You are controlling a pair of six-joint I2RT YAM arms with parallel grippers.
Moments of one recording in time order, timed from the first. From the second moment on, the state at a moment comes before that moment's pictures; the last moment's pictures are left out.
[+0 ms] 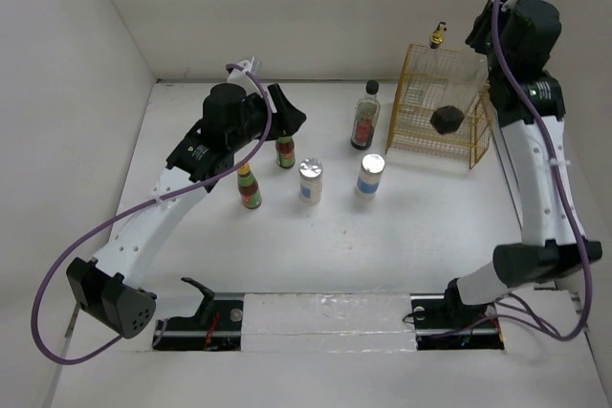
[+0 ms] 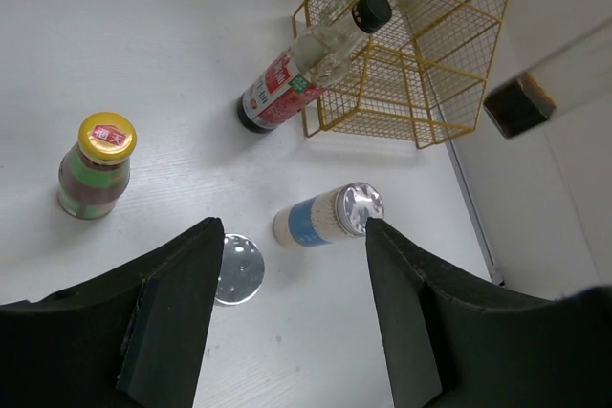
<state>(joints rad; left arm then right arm) -0.52 1.25 1.32 -0.37 0.09 -0.60 0.11 1.48 1.94 -0.45 0.33 0.13</state>
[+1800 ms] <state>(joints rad) -0.52 1.35 1.40 -0.47 -0.06 -0.47 -0.05 2.06 2.44 -0.31 0.59 0.39</state>
